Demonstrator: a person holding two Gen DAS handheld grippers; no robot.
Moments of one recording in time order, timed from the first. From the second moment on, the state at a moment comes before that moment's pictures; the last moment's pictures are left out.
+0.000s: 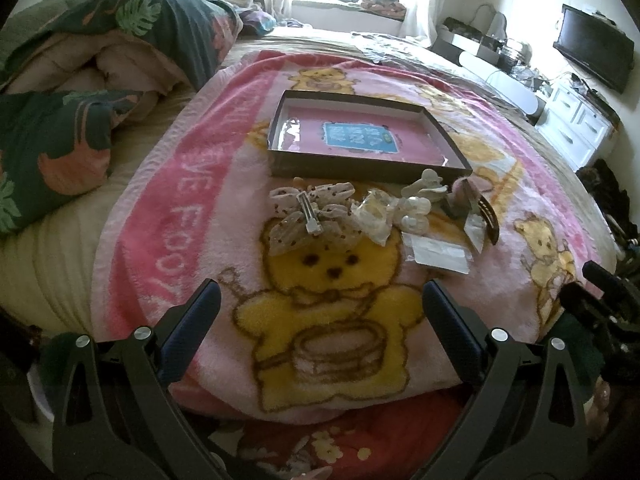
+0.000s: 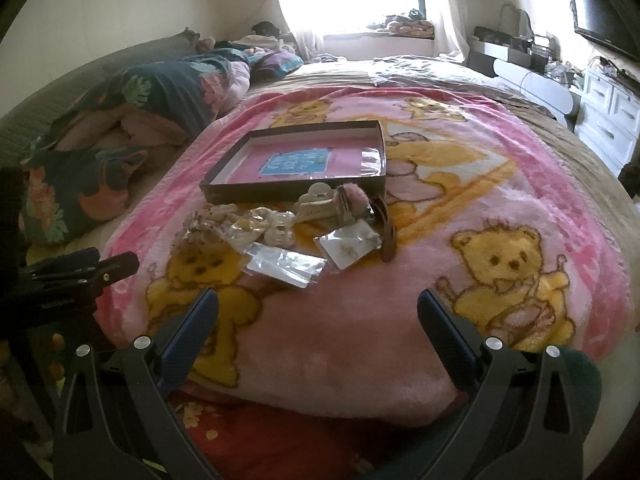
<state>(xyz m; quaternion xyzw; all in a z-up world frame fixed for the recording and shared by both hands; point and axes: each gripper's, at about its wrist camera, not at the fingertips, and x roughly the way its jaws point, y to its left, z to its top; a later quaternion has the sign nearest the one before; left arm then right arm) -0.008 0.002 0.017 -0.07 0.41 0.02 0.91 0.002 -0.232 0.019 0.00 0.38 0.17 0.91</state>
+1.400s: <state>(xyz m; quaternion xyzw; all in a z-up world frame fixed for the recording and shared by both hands) 0.109 0.036 -0.046 -0.06 0.49 0.04 0.87 0.150 -0.212 -0.015 -0.07 0.42 0.21 0.88</state>
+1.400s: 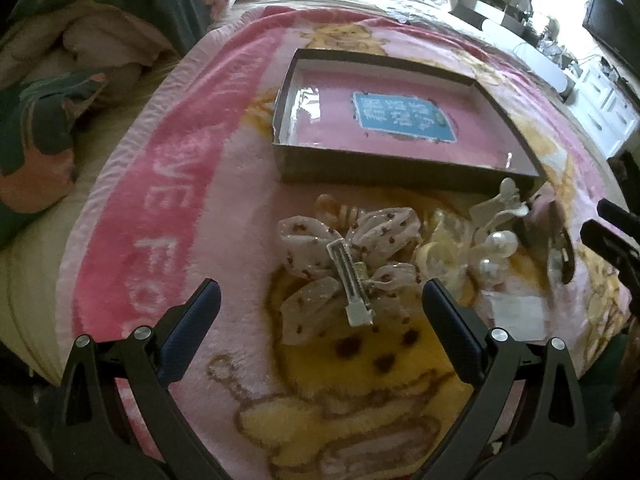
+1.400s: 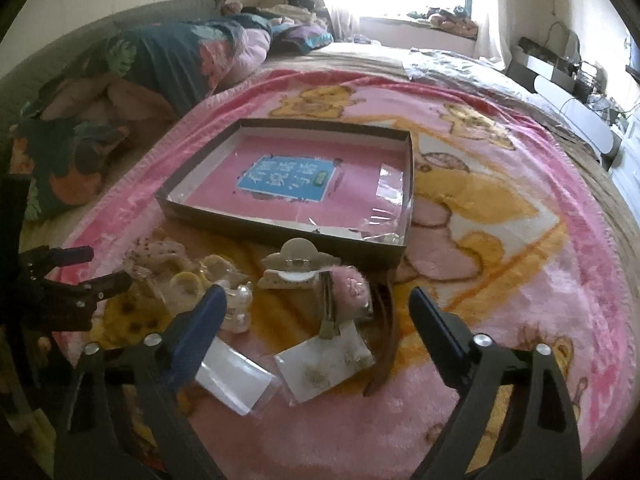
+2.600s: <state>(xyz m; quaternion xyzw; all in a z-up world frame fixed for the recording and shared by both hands) 0.108 0.092 -0.011 -0.12 0.44 0.02 0.89 0.159 -0.190 0.002 -0.03 0.41 0.29 0.86</state>
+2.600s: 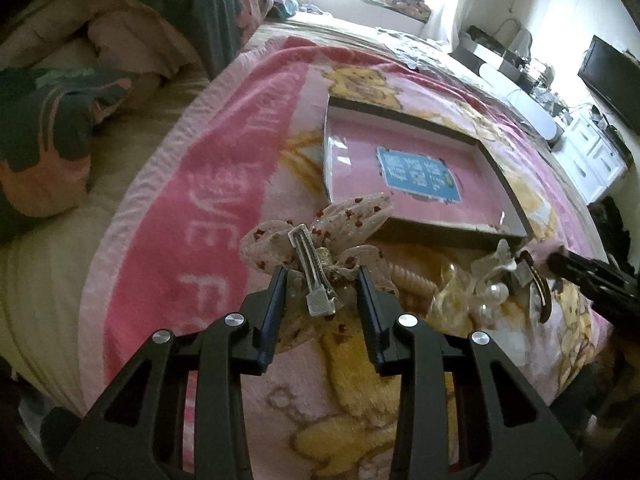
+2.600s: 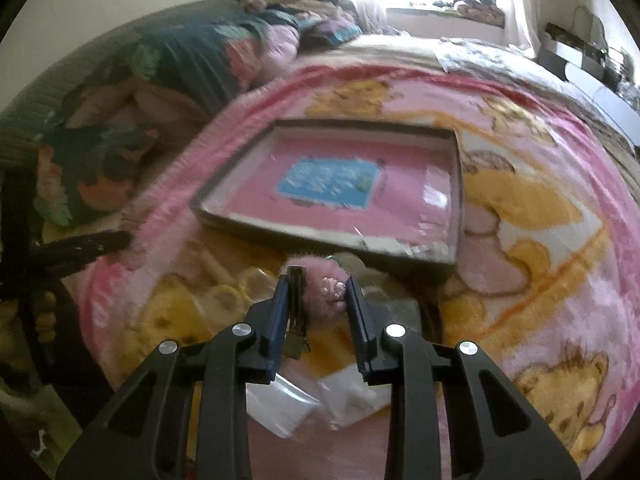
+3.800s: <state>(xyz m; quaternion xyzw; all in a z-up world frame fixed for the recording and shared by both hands) 0.262 0.025 -0.033 -0.06 0.47 0.00 0.88 0.271 -0.216 -0.010 0.02 0.41 0.24 0.88</state>
